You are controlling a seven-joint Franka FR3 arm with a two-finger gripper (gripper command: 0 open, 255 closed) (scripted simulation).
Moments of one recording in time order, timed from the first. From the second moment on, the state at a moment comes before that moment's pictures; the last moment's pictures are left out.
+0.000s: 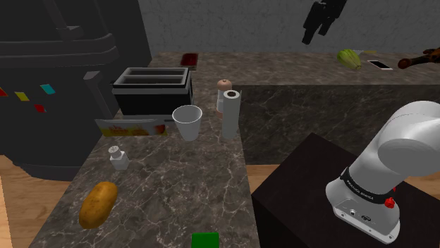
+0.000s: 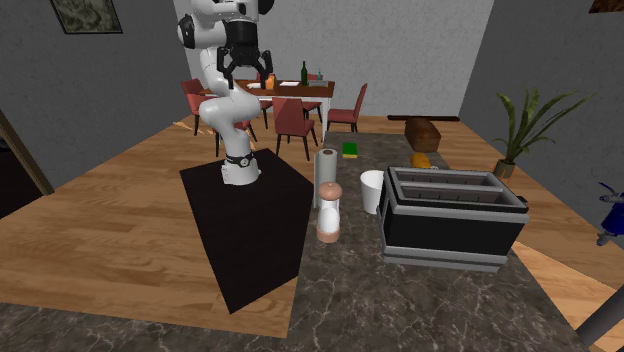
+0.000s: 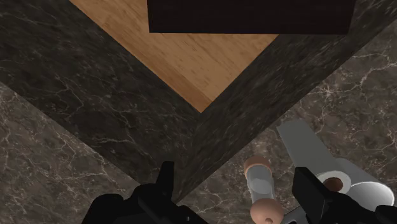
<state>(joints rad) -0.02 -0.83 -0.01 -2.32 -0.11 1.64 0.00</state>
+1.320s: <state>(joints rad) 0.00 -0.34 0.12 -2.37 -0.15 2.25 0.16</state>
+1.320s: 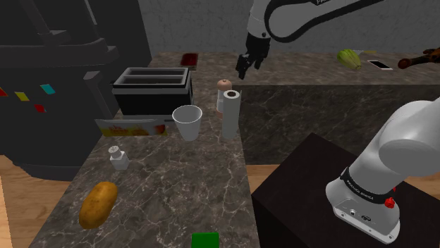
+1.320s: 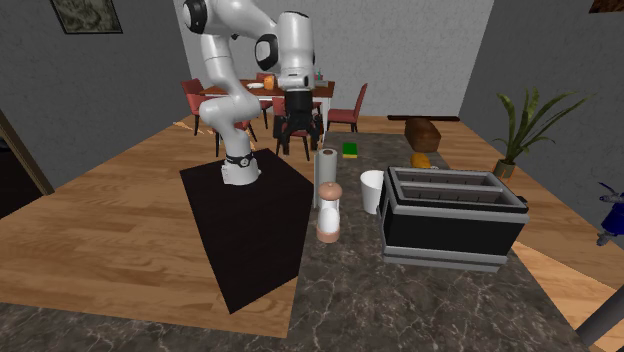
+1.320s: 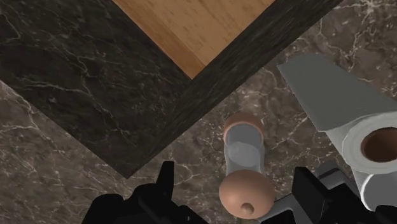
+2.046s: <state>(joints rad) -0.02 -0.03 0.16 -2.26 -0.28 2.47 0.28</state>
